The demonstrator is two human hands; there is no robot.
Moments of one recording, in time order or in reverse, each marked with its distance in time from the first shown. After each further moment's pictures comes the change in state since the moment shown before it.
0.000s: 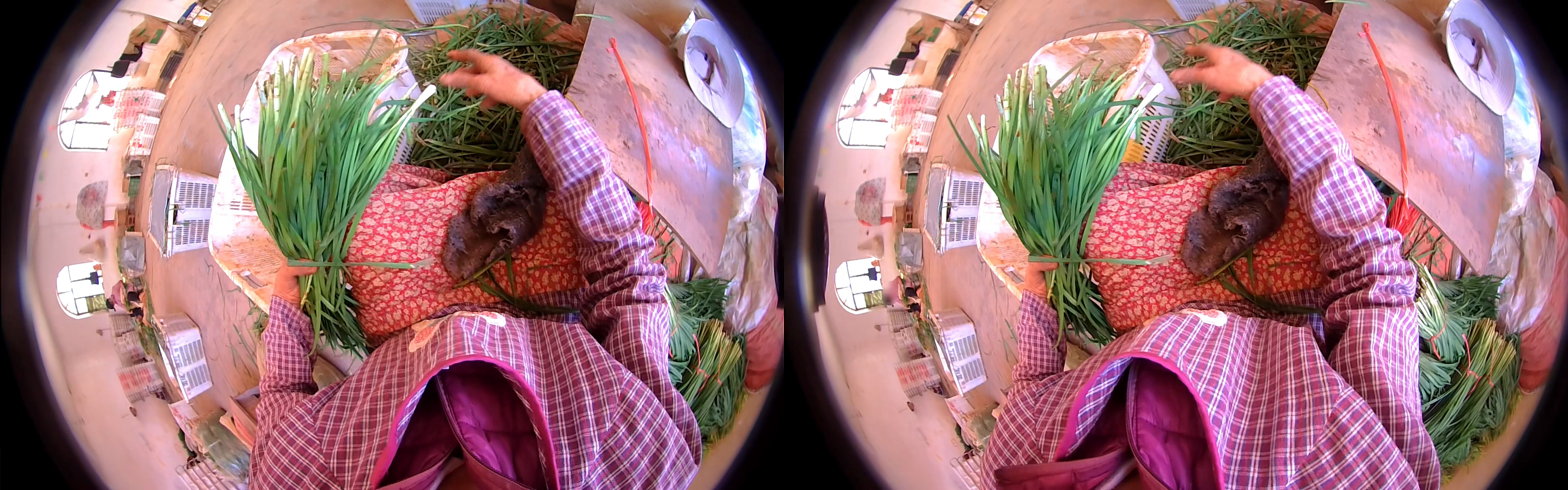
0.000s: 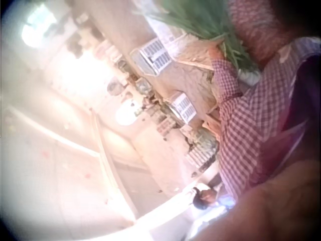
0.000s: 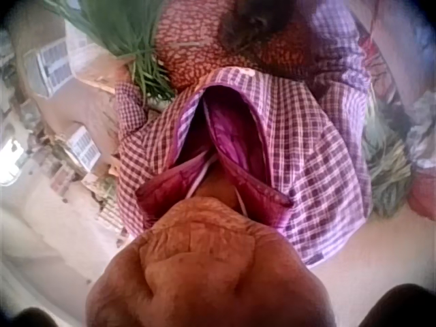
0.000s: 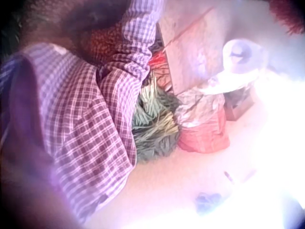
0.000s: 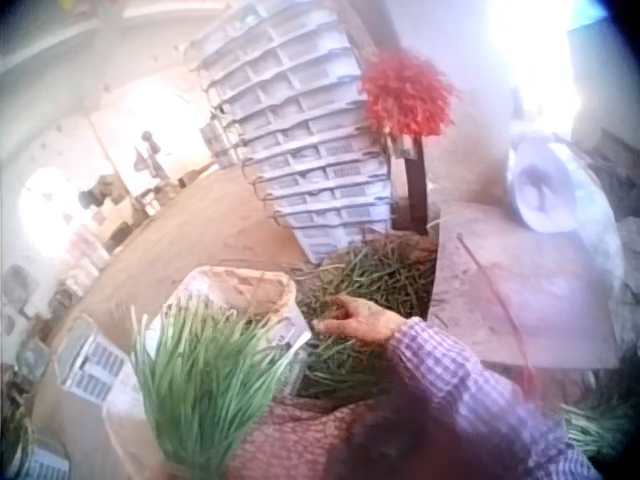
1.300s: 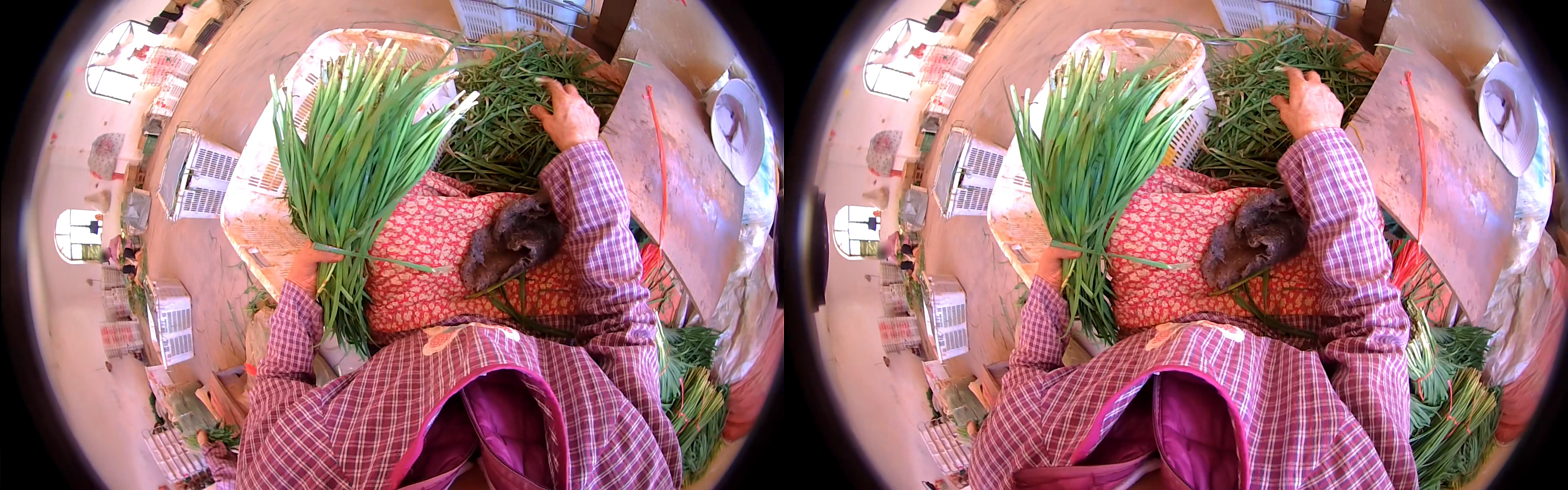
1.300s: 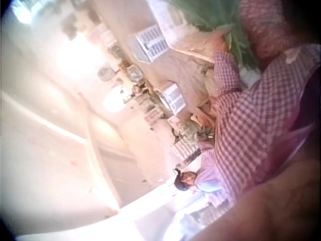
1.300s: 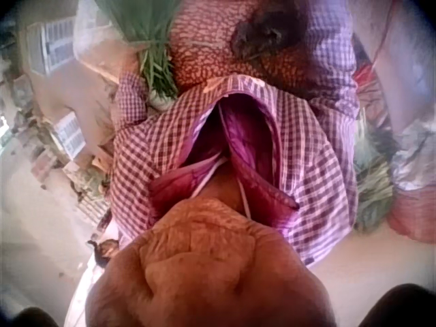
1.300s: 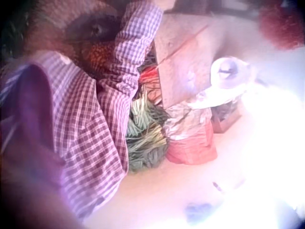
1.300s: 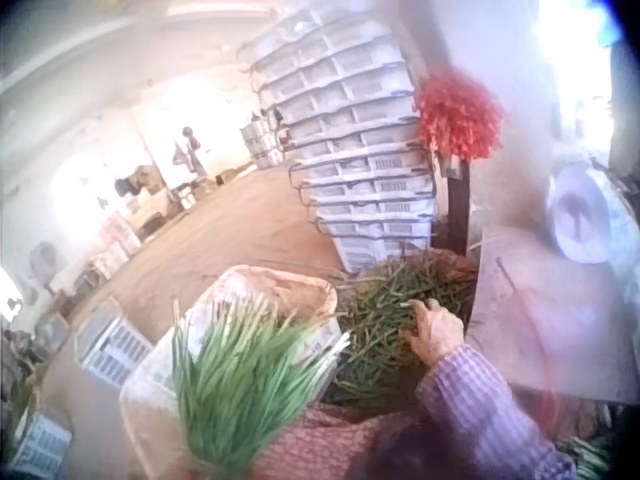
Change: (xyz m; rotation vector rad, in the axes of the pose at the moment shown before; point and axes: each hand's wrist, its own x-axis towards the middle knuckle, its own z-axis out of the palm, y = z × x) left_hand -0.003 0.002 0.021 -0.097 -0.010 0.065; right_hand -0.030 0.007 -0.001 -0.852 0.707 -0.025
